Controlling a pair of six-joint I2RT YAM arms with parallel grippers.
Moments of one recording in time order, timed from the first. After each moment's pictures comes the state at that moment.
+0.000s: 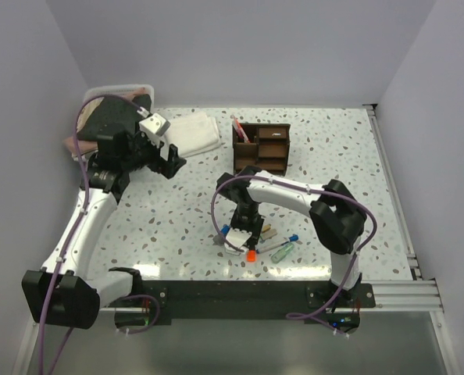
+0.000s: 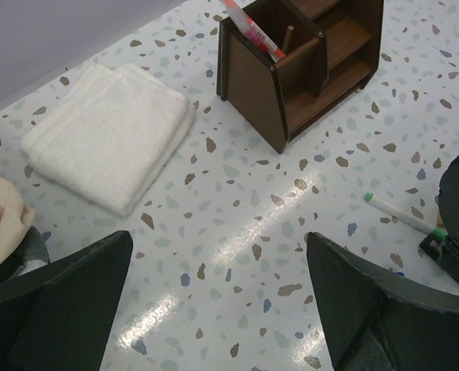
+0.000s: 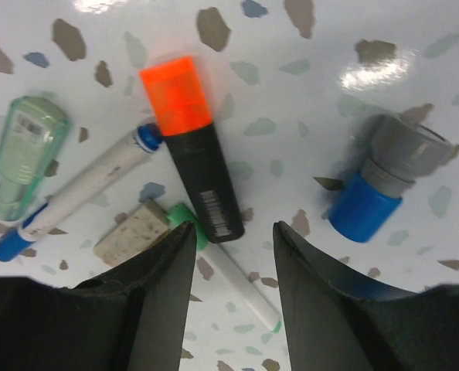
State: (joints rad) left arm -0.11 1.15 1.03 -0.31 0.55 0.22; right arm 0.91 1.92 1.45 -1.25 -0.31 -1.95
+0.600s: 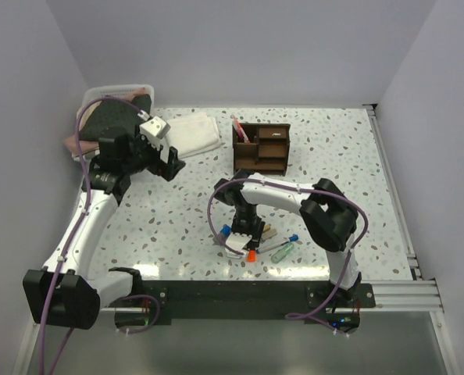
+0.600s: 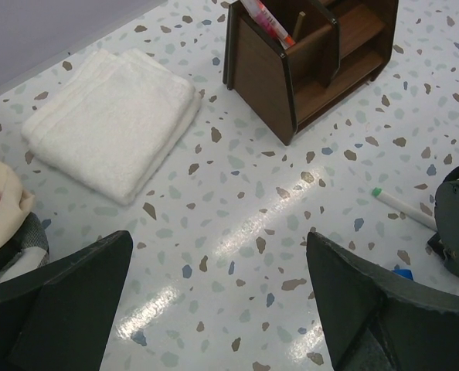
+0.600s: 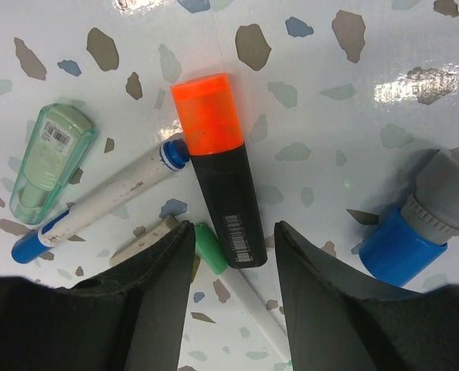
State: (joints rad) left arm -0.10 1.14 0.99 -0.30 0.53 0.22; right arm 0.94 1.99 1.46 -1.32 -0.28 -1.97
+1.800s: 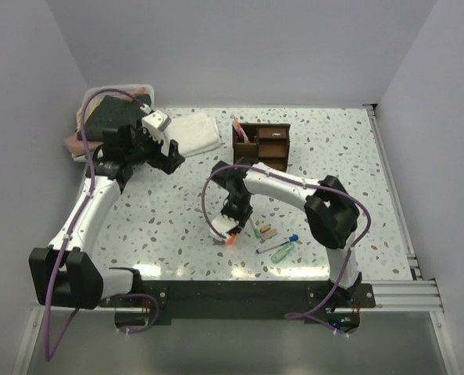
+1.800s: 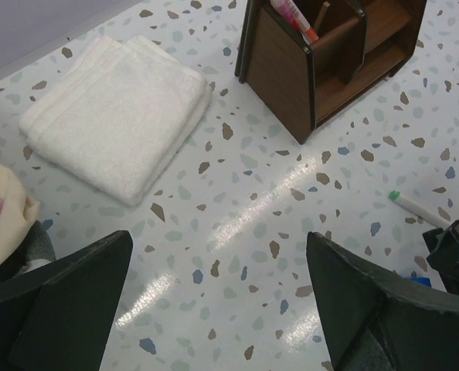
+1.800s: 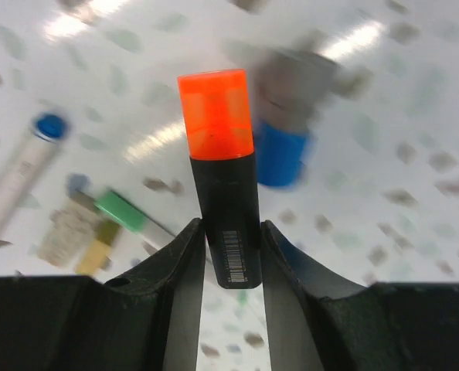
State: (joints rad) left arm -0.08 1.26 1.05 -0.30 0.54 0.23; right arm 0.89 1.99 1.54 -1.19 -0.34 -1.81
